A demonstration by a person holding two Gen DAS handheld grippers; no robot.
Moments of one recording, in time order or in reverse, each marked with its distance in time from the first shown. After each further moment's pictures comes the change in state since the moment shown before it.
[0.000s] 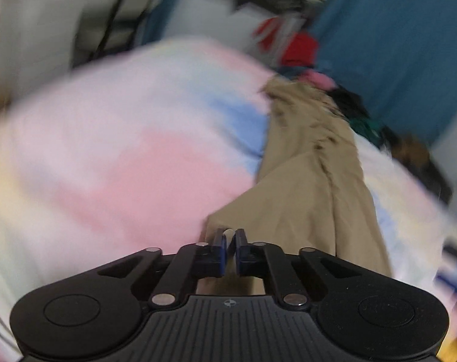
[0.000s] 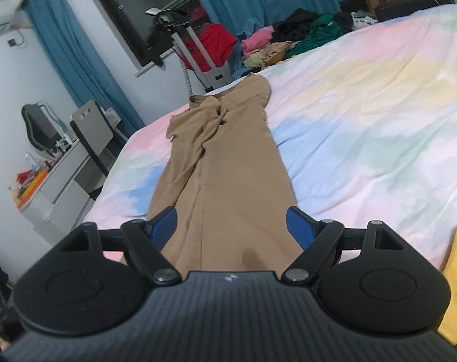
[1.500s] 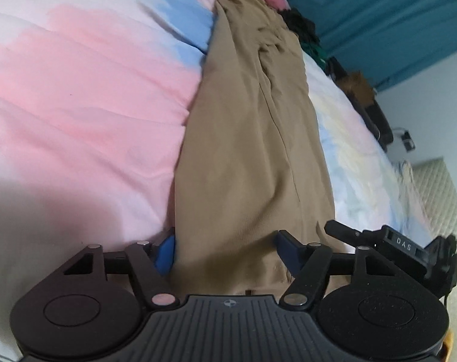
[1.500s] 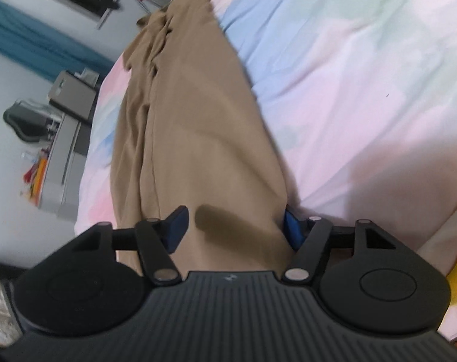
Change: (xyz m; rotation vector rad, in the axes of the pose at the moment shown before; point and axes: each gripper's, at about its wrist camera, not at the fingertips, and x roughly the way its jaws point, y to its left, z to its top) left arm 0.047 0.006 -0.027 -0.182 0.427 -0.341; right arm 0.059 -0.065 -0.037 0.271 0.404 0.050
